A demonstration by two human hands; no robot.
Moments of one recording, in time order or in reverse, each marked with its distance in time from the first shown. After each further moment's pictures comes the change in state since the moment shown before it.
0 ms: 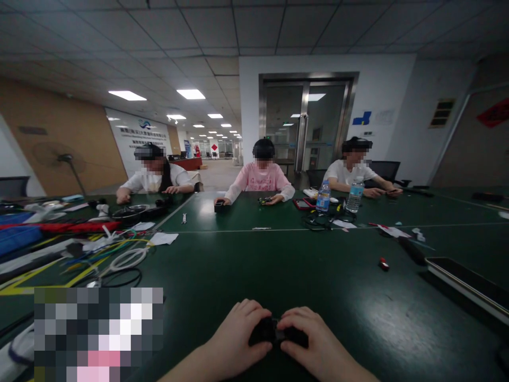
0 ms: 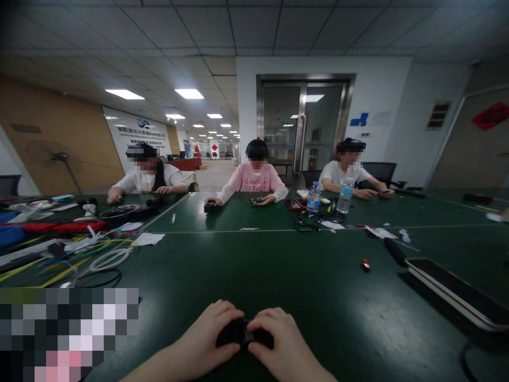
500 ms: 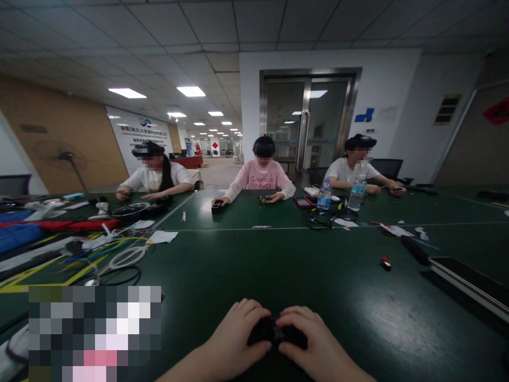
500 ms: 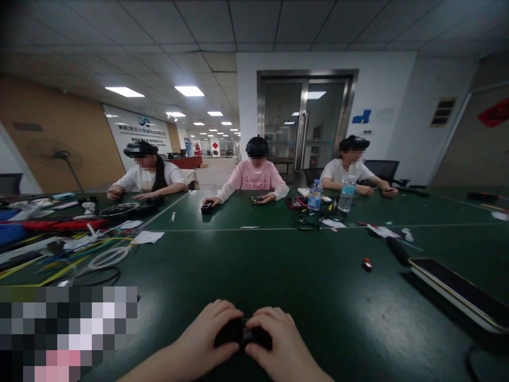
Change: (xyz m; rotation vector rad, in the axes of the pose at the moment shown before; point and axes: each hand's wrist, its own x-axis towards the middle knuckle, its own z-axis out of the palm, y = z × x) left_hand -0.002 -0.005 0.006 -0.007 0.023 -0.003; right_hand 0.001 0.001 0.002 -0.001 0.017 0.010
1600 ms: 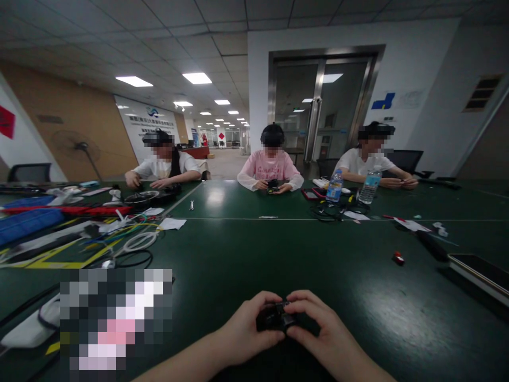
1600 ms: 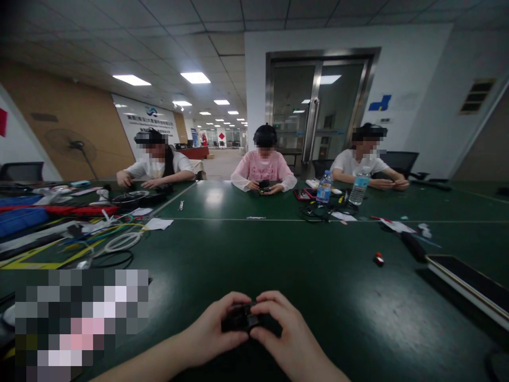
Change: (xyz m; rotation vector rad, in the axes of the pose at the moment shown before) left_hand -0.001 0.005 0.009 -0.670 -0.024 0.017; right_hand -0.003 -0.013 -0.009 0.249 0.008 -0.058
